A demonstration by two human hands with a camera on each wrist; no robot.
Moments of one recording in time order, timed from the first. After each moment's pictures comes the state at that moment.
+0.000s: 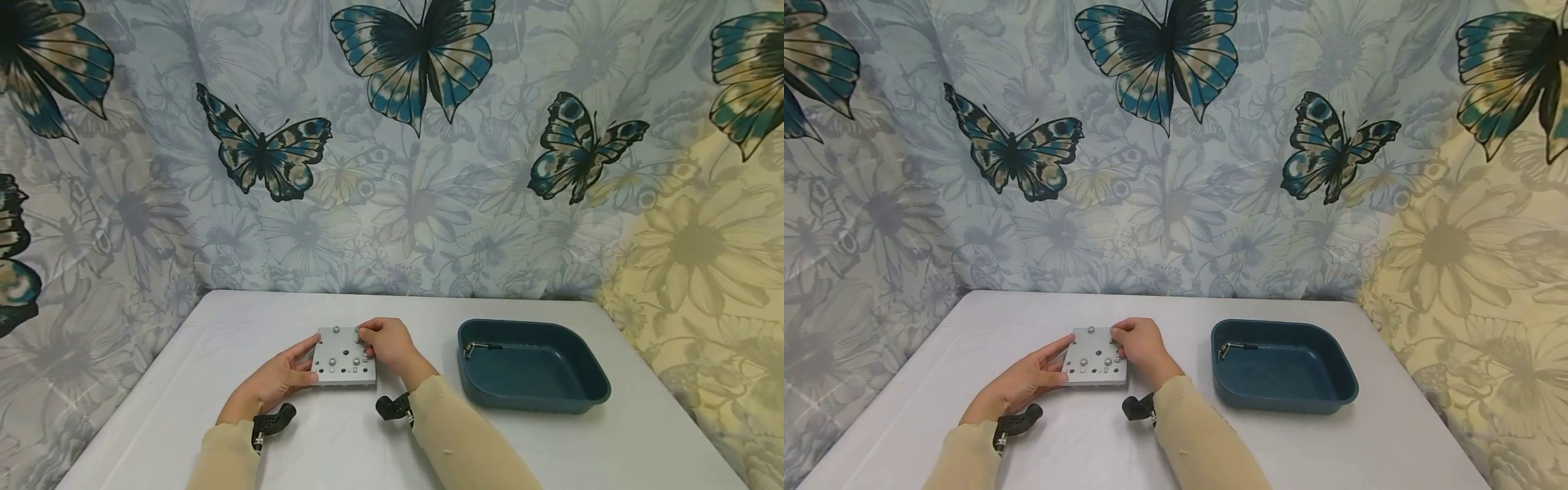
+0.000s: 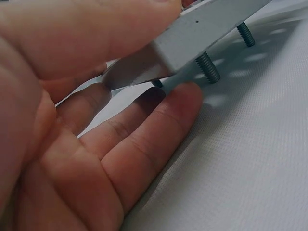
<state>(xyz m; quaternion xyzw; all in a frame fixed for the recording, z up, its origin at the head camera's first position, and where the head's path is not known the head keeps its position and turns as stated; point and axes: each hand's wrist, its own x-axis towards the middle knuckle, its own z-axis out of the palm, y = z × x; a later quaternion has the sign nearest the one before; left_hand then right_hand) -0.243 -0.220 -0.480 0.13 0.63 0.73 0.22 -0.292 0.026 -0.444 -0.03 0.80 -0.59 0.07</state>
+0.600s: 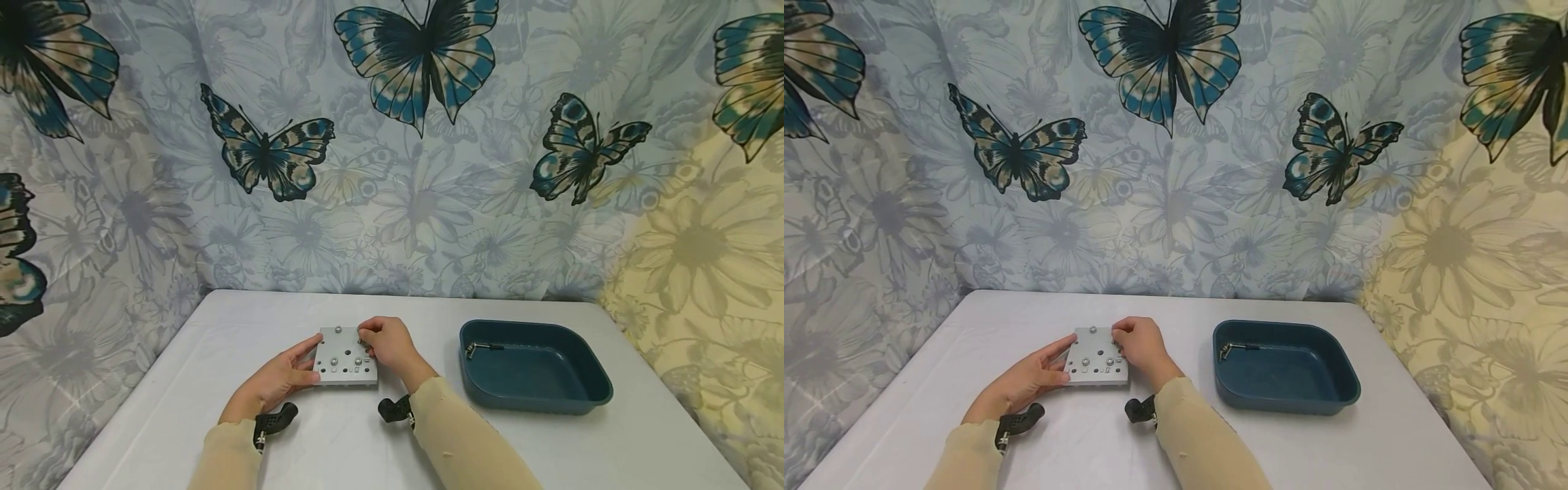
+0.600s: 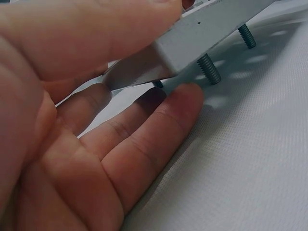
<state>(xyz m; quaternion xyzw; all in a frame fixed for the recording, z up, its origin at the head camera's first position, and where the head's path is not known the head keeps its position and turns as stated) -0.245 -0.221 -0.482 0.12 0.63 0.74 0.21 -0.291 0.025 -0.446 -0.06 0.83 -0.55 0.05</state>
